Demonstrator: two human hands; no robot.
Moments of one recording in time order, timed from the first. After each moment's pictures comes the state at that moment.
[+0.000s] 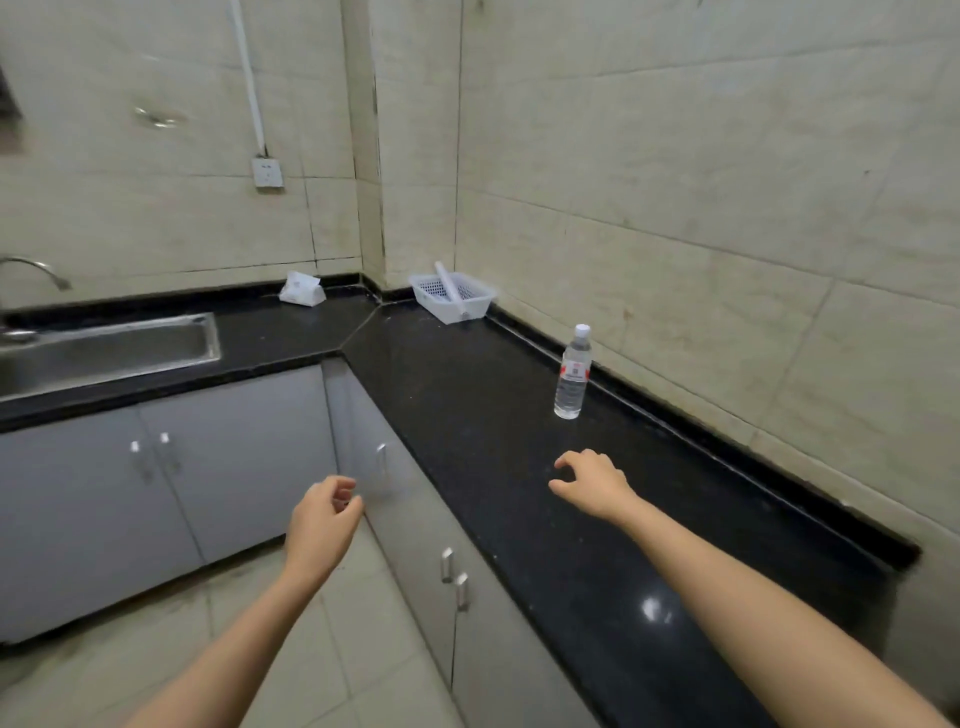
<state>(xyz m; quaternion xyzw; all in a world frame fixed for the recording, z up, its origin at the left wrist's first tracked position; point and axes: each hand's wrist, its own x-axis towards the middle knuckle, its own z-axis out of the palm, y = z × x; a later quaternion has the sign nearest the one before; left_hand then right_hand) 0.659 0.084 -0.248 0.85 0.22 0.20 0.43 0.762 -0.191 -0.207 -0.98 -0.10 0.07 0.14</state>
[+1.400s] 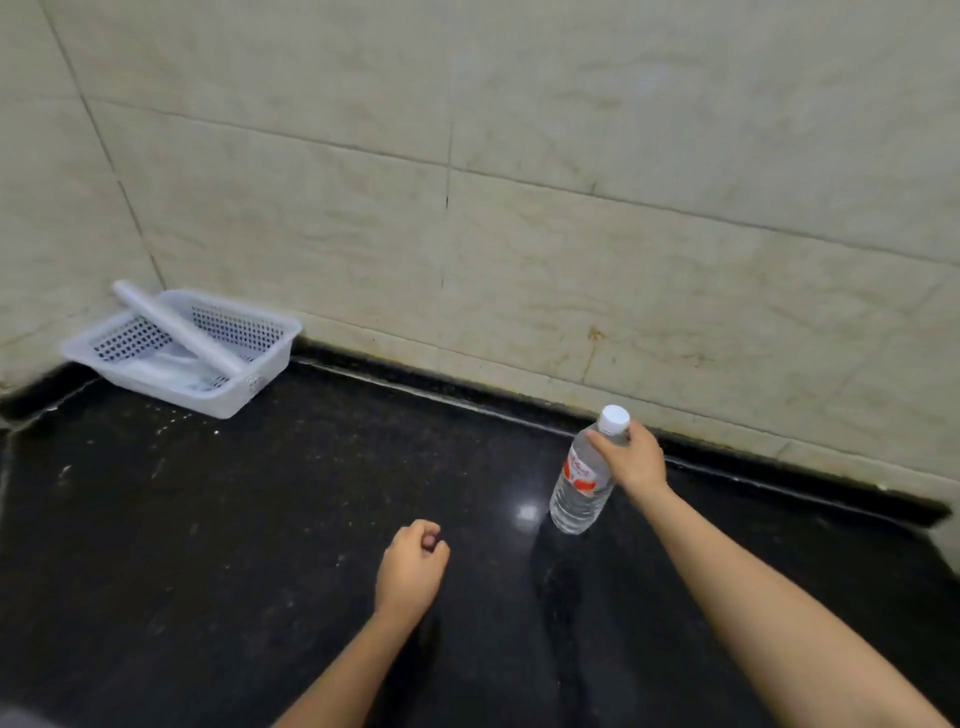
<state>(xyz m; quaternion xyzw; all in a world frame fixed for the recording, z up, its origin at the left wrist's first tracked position) 1.238 0.113 -0.332 0.87 -0.08 -0.15 0.47 1.198 -0.141 -0.263 -0.79 0.41 -0.21 0.40</state>
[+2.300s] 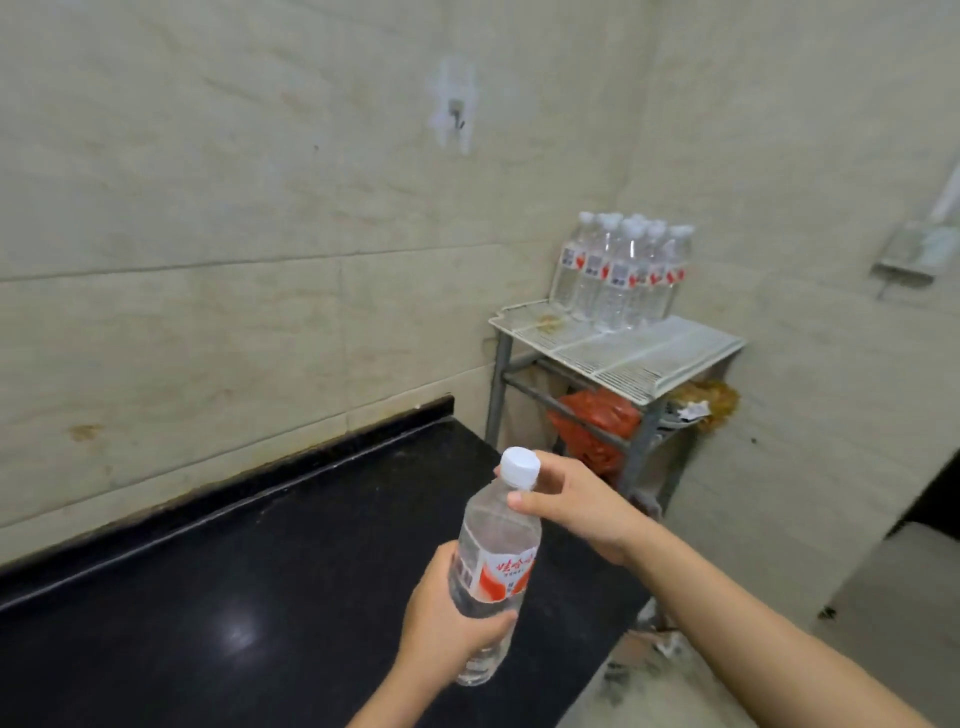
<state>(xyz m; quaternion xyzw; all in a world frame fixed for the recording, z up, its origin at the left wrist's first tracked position) 0.973 -0.041 -0.247 0.56 -0.53 -0.44 0.46 0.826 -0.094 -0.136 -0.70 0.43 -0.29 0.49</state>
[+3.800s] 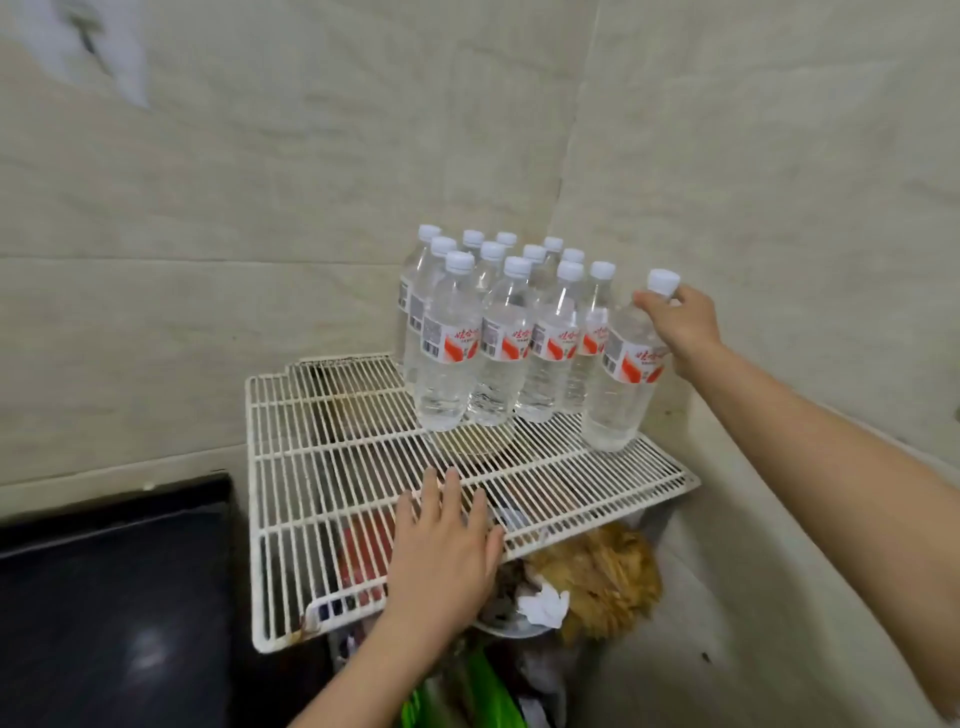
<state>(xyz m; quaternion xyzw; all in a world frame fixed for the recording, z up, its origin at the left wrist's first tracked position) 0.565 -0.467 -0.169 0.76 -0.65 0.02 0.11 0.403 -0.670 -0.019 -0.57 0.54 -0.54 0.29</state>
